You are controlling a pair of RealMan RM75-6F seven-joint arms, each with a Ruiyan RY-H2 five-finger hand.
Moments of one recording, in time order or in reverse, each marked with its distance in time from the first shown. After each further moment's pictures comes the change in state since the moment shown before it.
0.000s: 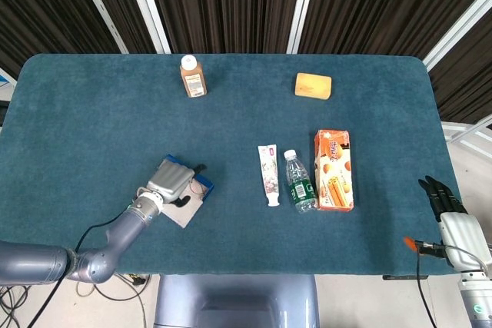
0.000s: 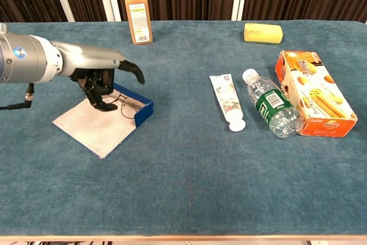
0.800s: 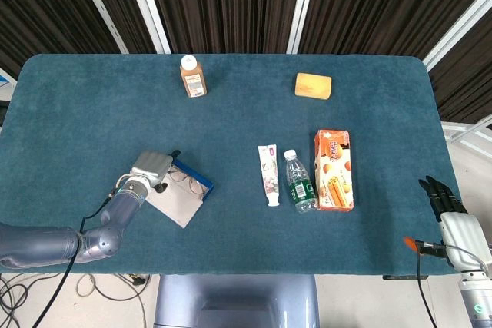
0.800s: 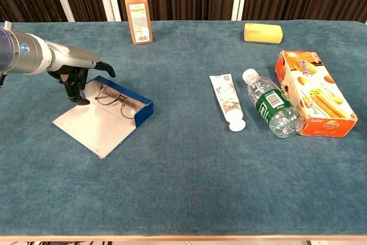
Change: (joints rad) left arm -0.118 -0.031 0.083 0.182 -0.336 -0.080 0.134; right arm 0.001 0.003 0.000 -0.002 0.003 -0.004 0.002
